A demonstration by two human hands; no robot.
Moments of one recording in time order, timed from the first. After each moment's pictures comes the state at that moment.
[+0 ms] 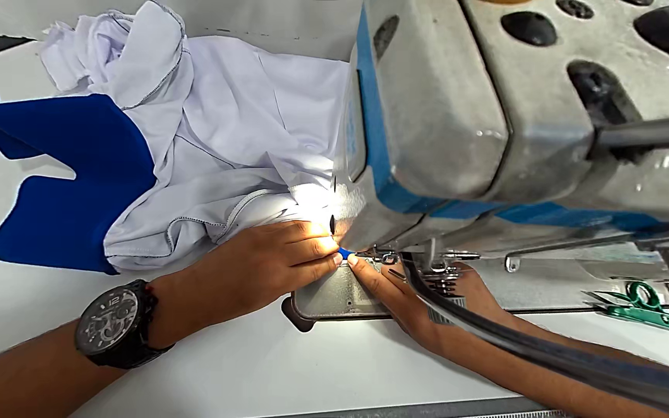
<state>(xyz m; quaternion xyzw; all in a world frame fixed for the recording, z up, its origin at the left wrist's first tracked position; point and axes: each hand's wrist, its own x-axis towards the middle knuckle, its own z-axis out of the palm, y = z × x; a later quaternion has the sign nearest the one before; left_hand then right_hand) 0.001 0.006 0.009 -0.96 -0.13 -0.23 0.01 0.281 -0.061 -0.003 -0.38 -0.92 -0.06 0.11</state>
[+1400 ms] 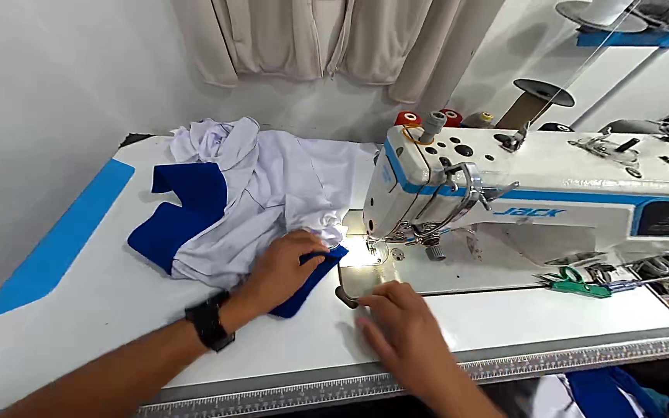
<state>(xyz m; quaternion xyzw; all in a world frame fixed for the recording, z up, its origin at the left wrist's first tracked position) -0.045 -0.018 0.007 -0.84 -0.39 -0.30 -0.23 0.192 -0.137 -0.005 -0.55 -0.78 0.06 0.30</state>
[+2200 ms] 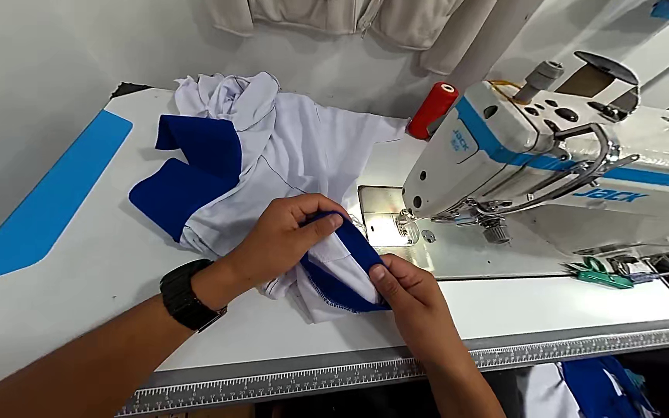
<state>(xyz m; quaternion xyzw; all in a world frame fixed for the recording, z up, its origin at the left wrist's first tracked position) -0.085 -0.024 0.040 -0.68 -0.28 -0.43 -0.52 0.127 -0.119 0.013 -0.48 -0.56 0.46 0.49</state>
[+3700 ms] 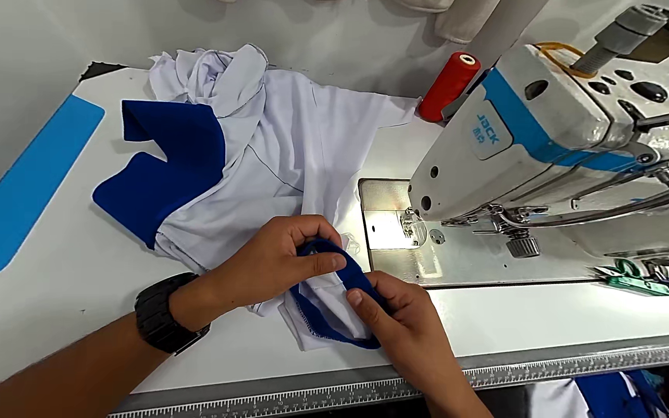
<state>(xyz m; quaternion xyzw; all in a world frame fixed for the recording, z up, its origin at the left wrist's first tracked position) -0.084 -0.022 0.026 -0.69 -0.29 -0.33 -0.58 0.123 -0.119 0.007 -0.47 -0.59 0.46 0.47</state>
